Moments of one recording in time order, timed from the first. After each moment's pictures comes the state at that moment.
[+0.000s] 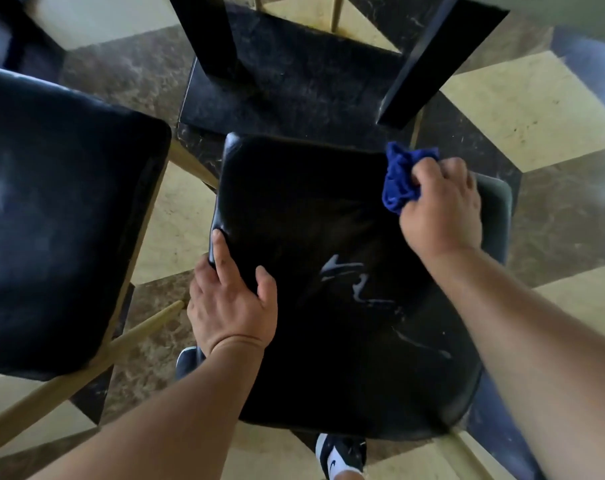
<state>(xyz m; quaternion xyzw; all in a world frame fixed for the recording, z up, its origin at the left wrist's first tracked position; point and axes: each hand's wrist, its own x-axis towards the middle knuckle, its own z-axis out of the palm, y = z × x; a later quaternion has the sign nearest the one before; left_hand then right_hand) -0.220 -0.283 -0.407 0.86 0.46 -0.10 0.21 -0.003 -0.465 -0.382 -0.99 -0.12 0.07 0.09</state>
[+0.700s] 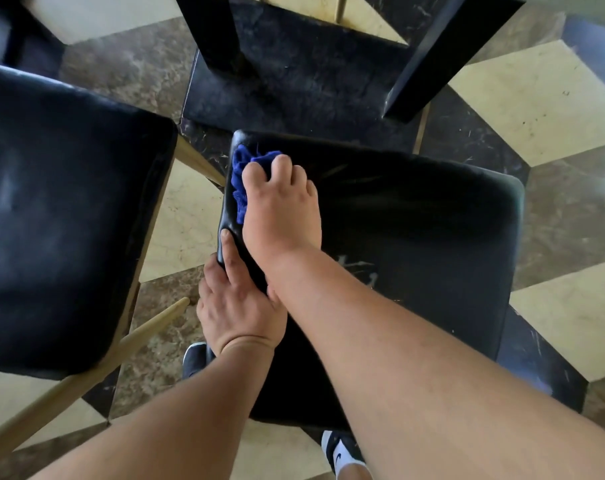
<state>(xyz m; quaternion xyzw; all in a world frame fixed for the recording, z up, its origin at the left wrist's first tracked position) -0.221 -0.274 -0.408 0.85 0.46 -0.15 0.21 -0.089 -0.279 -0.387 -0.95 -0.26 0.11 0.12</state>
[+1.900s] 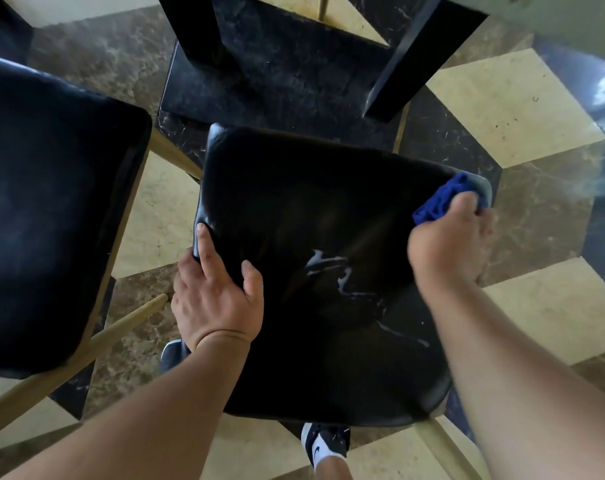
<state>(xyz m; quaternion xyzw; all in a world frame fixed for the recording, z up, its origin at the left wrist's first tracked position) -0.220 -0.282 -0.404 0.85 0.47 -0.12 0.20 -0.030 -0.488 -0.382 -0.98 0.16 0.07 0.07</state>
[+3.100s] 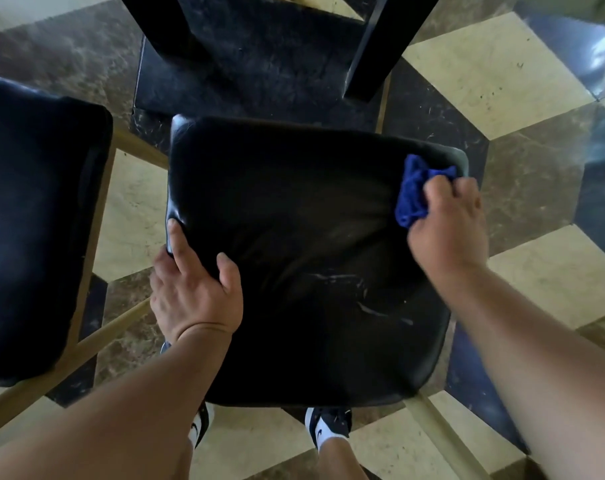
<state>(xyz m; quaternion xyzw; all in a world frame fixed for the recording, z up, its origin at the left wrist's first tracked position) -0.221 -0.283 -0.414 0.86 0.46 -0.09 0.19 -0.032 -0.544 -0.378 -0.99 -0.05 0.11 0.06</state>
